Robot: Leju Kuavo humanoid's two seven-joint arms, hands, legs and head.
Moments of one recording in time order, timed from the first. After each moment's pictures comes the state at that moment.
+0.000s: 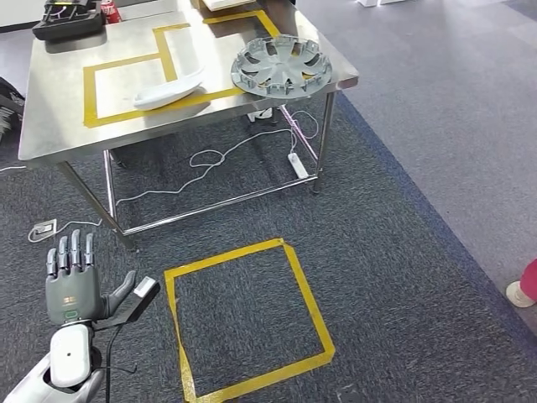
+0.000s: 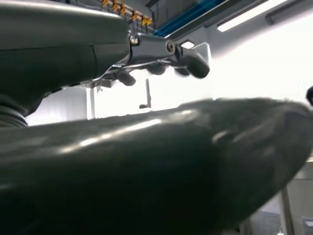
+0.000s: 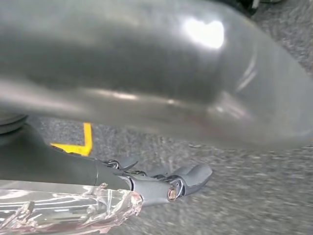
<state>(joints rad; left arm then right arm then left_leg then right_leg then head) -0.15 0.26 -0.51 -1.17 -1.57 0.63 0.64 -0.11 0.08 1.54 -0.13 -1.29 -0.55 -0.29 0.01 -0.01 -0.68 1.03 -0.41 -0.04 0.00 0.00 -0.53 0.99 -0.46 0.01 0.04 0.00</state>
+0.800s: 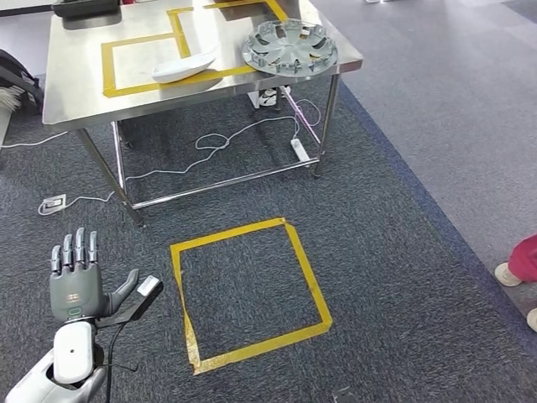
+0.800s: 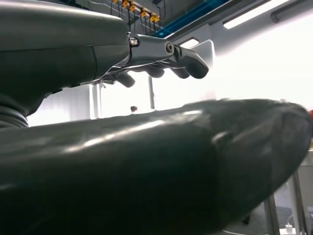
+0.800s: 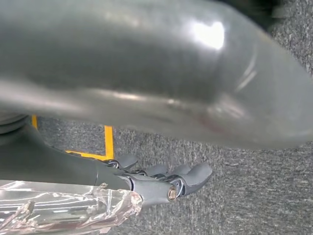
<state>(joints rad) -0.17 0.25 -0.53 -1.15 -1.57 0.63 0.64 -0.10 0.07 1.54 -0.13 -1.28 -0.54 -0.29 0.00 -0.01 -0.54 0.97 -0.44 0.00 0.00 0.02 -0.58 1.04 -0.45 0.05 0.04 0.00</state>
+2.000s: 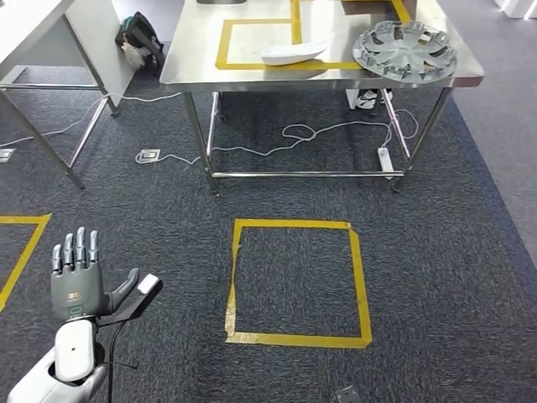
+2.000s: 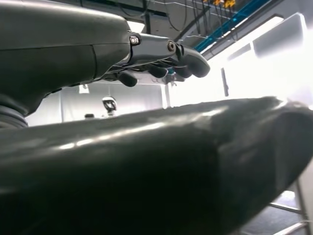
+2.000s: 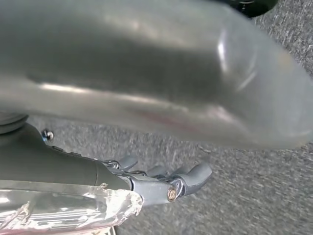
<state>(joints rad) -0.19 0.25 -0.54 -1.10 -1.57 0.66 0.64 -0.10 0.07 1.55 -0.13 -1.25 -0.56 -0.27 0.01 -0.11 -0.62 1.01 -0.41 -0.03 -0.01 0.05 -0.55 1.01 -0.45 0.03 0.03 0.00</state>
